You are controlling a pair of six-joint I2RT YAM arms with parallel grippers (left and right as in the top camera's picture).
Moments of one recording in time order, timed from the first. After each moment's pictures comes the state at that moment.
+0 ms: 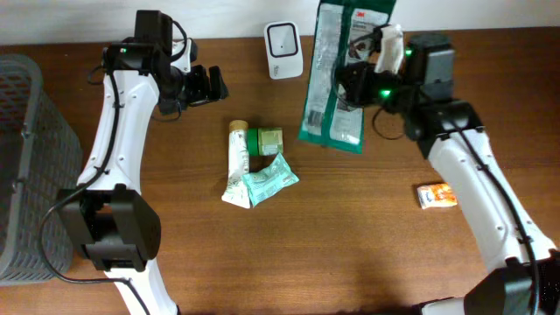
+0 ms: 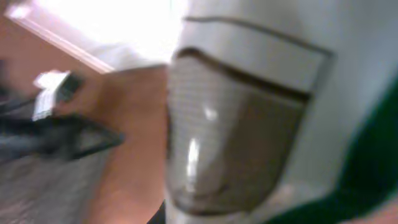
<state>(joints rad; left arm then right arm) -0.06 2.04 1.99 -1.14 0.29 -0.21 0.16 1.58 1.38 -0.33 -0.45 0.36</state>
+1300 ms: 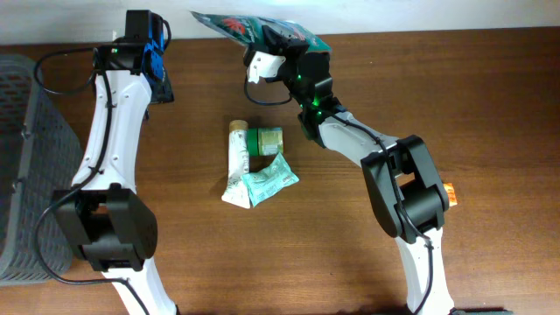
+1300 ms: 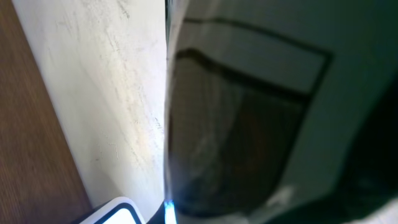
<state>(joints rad) -0.03 2.04 1.99 -1.14 -0.54 -0.21 0.43 2.29 1.59 0.77 -0.08 -1.05</state>
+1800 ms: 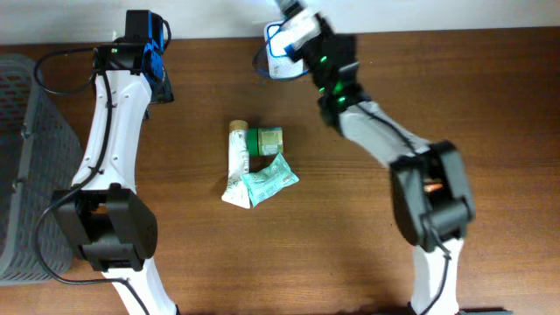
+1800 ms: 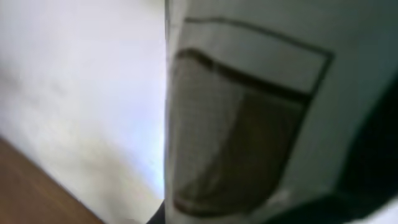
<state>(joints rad) -0.03 2.04 1.99 -1.14 -0.54 -0.21 0.34 2.15 1.59 0.69 -0.08 -0.36</state>
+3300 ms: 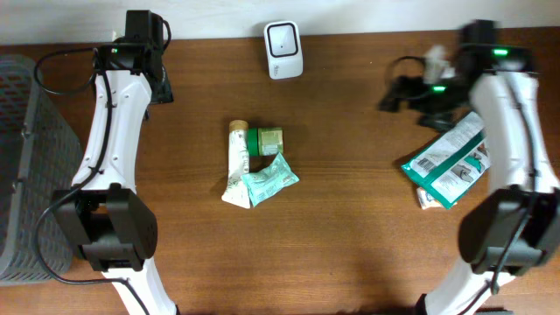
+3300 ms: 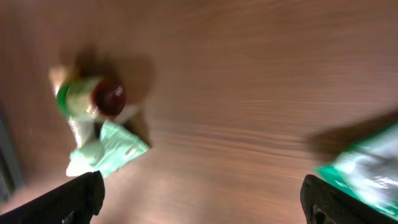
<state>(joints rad) -0.03 2.04 1.99 -1.14 -0.55 -0.21 -0.05 1.94 1.83 -1.26 -0.44 0.12</state>
